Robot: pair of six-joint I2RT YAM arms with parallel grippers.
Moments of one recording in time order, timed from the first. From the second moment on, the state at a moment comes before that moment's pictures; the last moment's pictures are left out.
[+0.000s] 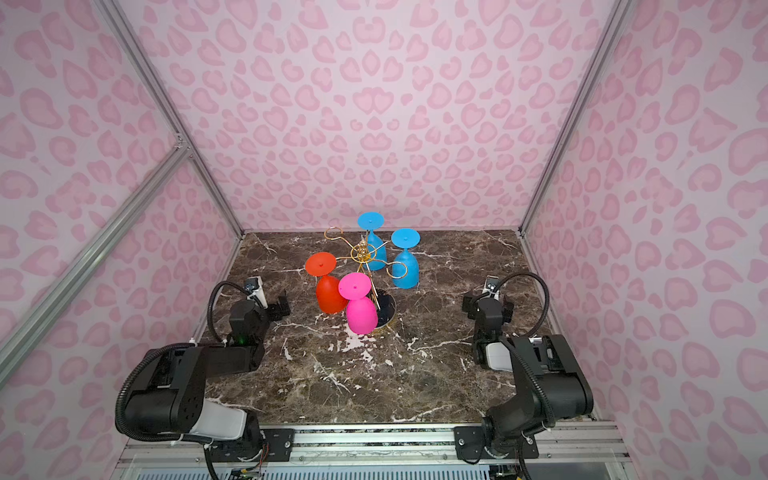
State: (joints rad) left arm 0.02 1.48 0.34 0.83 -0.10 -0.05; right arm 0.06 1.54 0.34 0.87 0.37 0.04
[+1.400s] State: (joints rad) left arm 0.00 0.80 0.61 0.04 0.01 -0.22; right arm 0.08 0.95 0.69 0.11 0.23 0.20
